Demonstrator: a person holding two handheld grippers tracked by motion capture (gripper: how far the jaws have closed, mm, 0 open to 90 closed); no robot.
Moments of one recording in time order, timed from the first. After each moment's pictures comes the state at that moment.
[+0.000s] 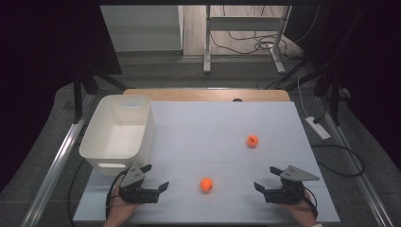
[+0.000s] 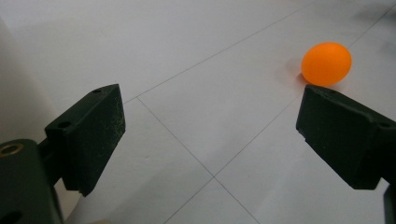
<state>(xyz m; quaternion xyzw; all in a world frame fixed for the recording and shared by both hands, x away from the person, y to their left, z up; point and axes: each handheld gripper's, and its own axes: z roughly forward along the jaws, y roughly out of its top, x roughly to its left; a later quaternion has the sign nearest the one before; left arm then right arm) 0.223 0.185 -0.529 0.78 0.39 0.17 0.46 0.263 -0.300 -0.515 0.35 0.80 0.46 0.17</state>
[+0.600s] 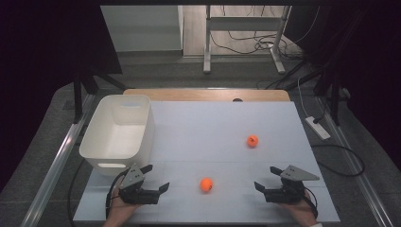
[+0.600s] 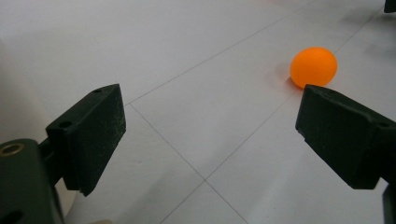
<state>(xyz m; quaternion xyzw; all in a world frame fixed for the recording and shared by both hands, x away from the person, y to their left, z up) 0.220 0.183 -0.526 0.78 0.38 0.17 0.47 0.264 -0.301 -0.516 0.35 0.80 0.46 0.17</state>
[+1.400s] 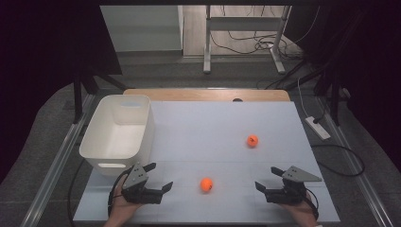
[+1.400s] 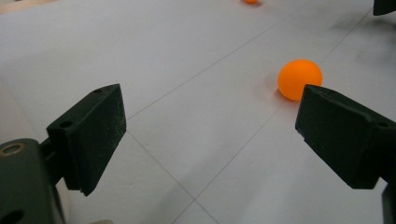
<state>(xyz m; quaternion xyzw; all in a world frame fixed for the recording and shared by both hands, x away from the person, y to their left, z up) 0.222 0.172 -0.514 0.79 0.35 0.17 0.48 0.260 -0.302 -0.513 0.36 0.79 0.47 0.18</state>
